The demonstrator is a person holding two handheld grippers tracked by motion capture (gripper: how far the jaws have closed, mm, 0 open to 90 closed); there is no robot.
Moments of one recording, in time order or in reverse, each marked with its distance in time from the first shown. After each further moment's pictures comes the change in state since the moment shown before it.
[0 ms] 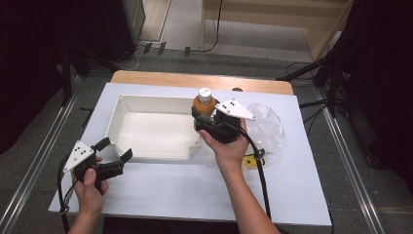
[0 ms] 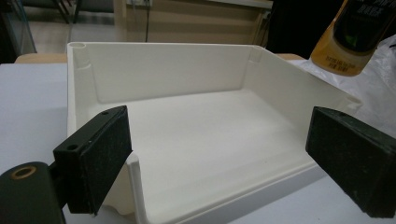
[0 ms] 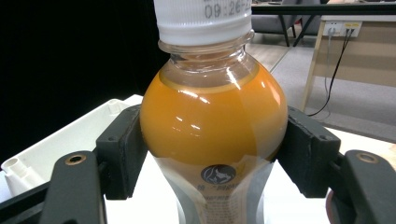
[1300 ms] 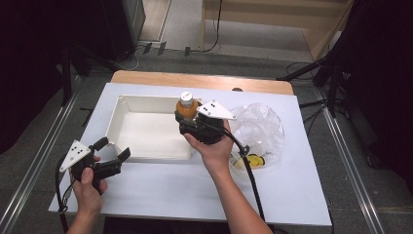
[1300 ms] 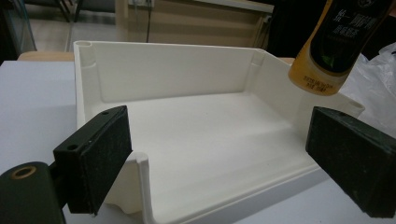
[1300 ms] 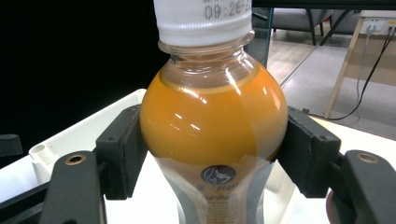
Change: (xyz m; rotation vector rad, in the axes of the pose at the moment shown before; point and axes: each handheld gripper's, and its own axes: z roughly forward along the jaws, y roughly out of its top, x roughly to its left) left arm 0.006 -0.001 -0.001 -0.007 0.001 -0.019; right arm 0.027 -0.010 0.026 0.025 0.088 -0.036
